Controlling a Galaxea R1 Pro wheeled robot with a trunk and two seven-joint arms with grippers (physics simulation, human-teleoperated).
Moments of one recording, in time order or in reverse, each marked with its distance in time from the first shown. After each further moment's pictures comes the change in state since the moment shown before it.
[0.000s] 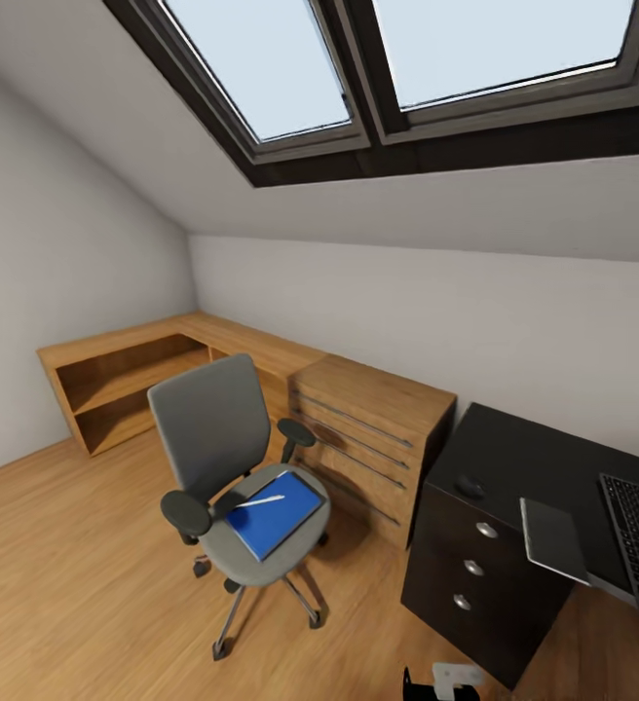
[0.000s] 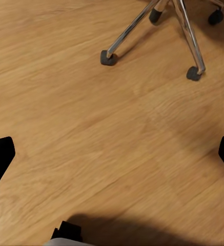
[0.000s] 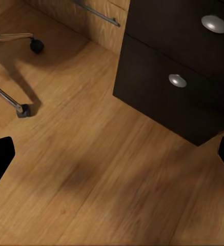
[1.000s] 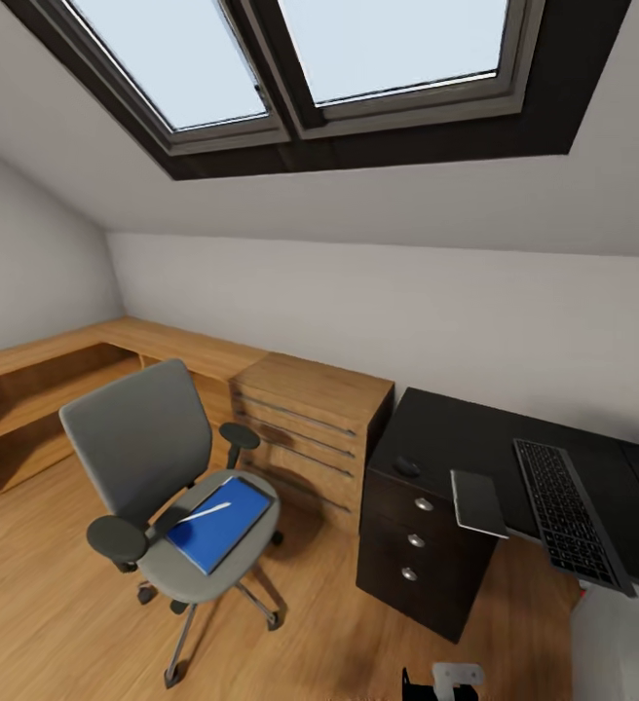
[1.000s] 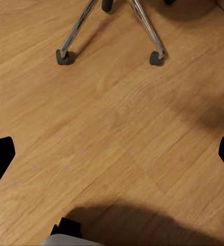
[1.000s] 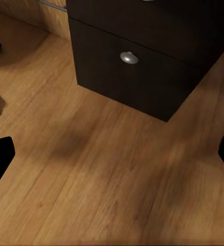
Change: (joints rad) left arm 0.000 -0.005 0.003 0.001 -0.003 -0.004 0.000; right arm 0.001 -0.008 -0.002 0.000 -0.002 -0.004 0.047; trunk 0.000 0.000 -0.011
